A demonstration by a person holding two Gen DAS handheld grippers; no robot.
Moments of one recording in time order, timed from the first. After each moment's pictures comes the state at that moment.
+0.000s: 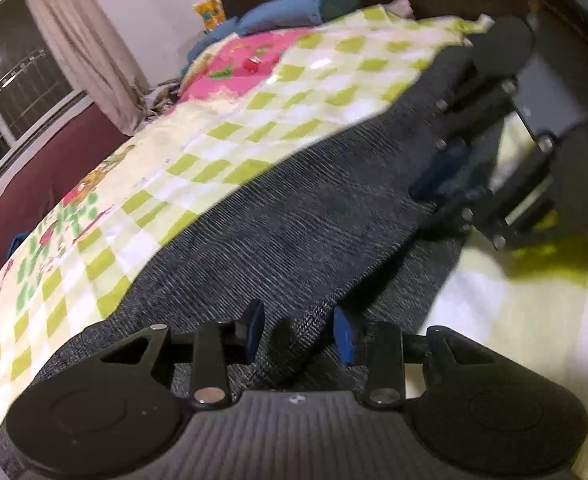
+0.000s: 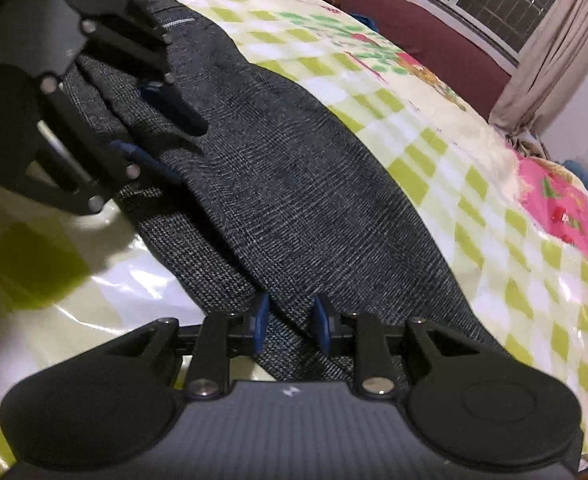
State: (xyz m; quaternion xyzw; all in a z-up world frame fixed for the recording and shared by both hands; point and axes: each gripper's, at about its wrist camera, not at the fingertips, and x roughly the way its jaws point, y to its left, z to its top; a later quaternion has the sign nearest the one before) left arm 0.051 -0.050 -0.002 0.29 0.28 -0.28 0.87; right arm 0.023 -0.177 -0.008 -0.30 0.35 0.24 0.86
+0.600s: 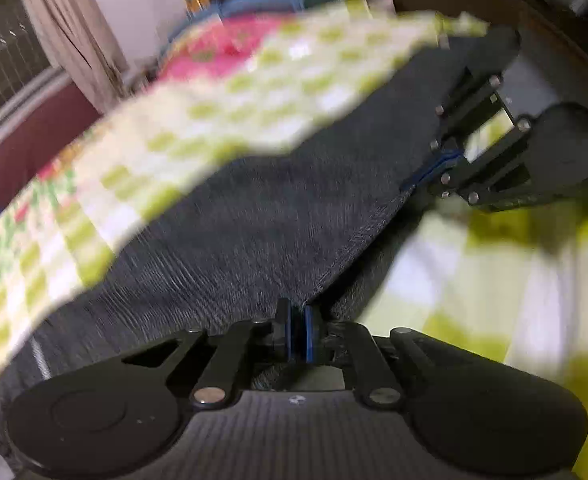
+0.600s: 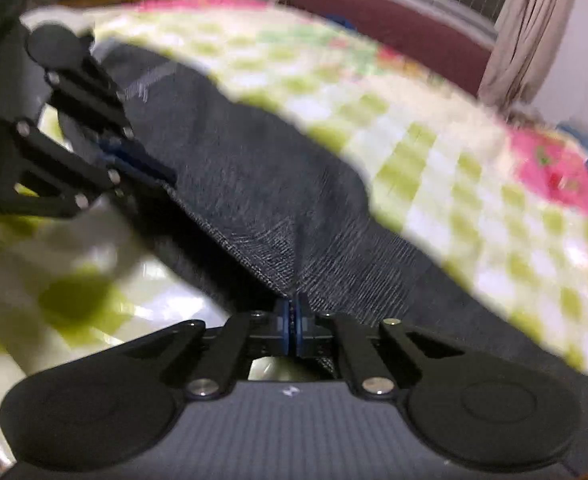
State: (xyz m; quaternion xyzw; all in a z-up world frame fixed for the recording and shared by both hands) left arm 0.035 -0.034 -0.006 0.29 0.33 -0.32 0.84; right arm 0.027 -0.176 -0.004 -0.22 0.40 0.23 0.86
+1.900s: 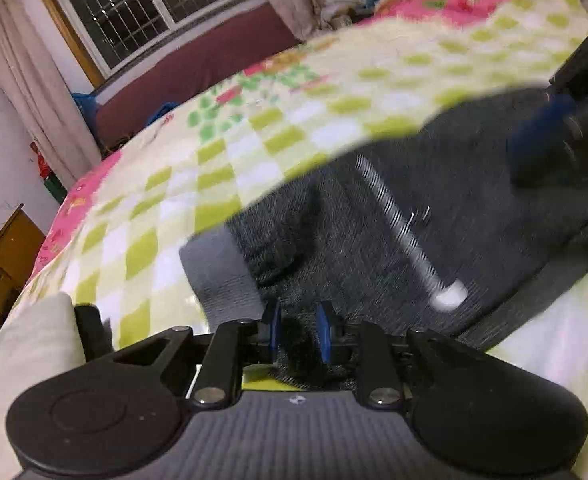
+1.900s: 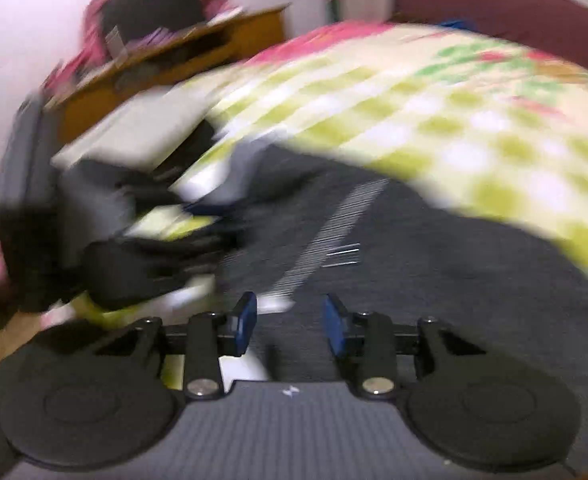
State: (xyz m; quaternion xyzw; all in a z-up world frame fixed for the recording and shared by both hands) left arm 0.057 0.150 0.012 0.22 0.34 -0.05 0.91; right arm 0.124 -0.057 0.040 -0.02 0.37 0.39 0.84
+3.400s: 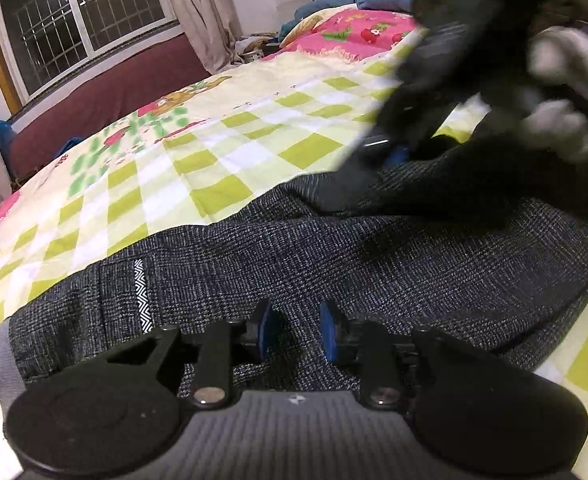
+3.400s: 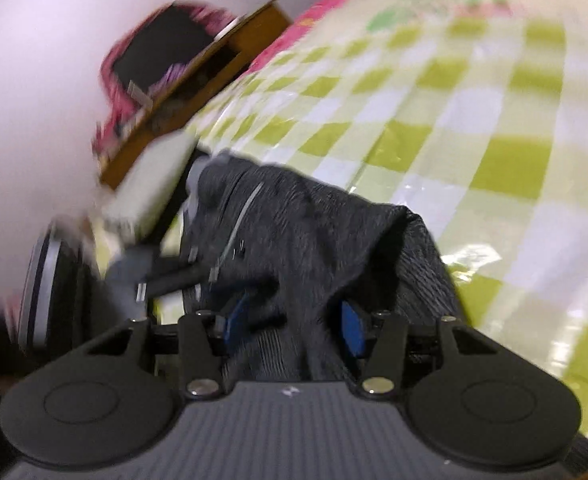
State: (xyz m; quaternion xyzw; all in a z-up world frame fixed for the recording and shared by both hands) left arm 0.083 0.044 -0.020 0.19 0.33 -0.18 0.91; right arm 0.241 -0.130 -0.027 0.18 0.48 0.49 0.70
